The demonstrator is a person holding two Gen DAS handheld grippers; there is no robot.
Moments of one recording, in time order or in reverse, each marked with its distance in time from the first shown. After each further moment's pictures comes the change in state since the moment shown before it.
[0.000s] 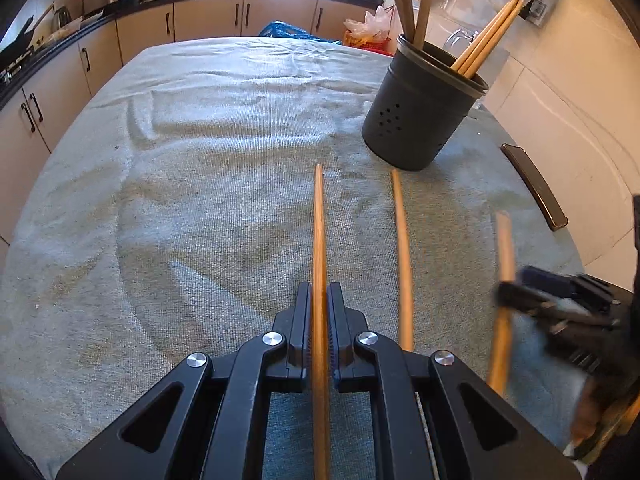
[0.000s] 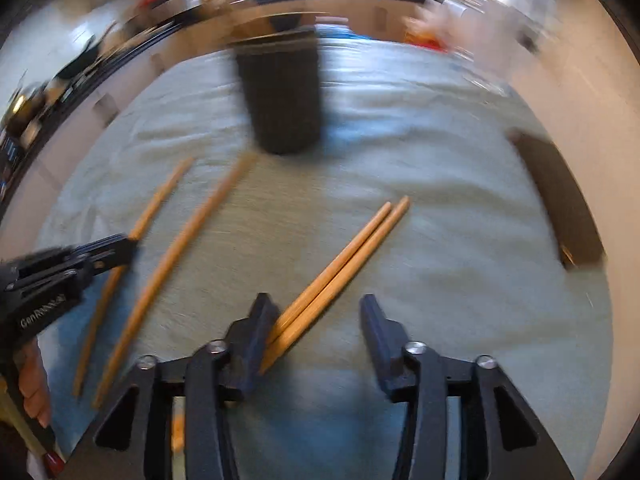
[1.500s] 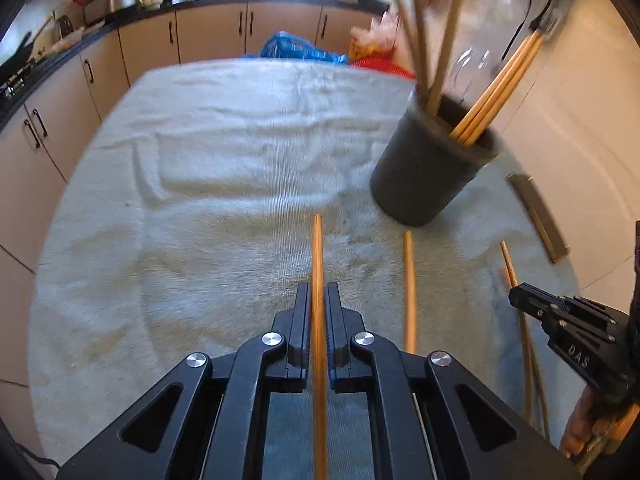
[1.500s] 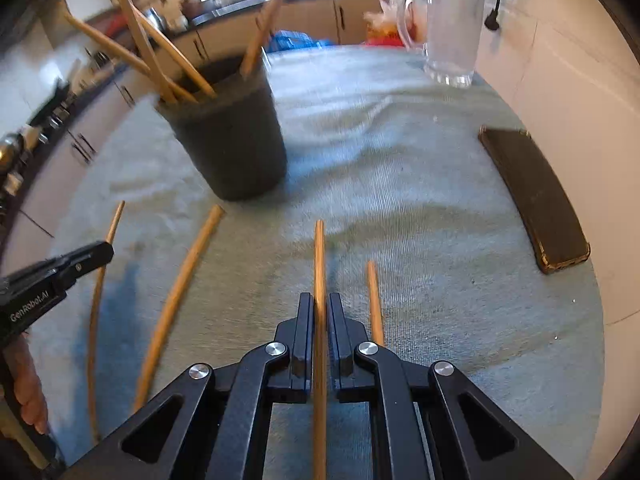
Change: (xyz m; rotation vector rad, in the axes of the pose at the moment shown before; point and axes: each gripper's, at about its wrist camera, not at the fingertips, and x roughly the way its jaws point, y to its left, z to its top) left arm -0.027 0.004 0.041 -0.004 -0.021 0.013; right arm -0.012 -0.010 0.027 0.086 -0.030 0.002
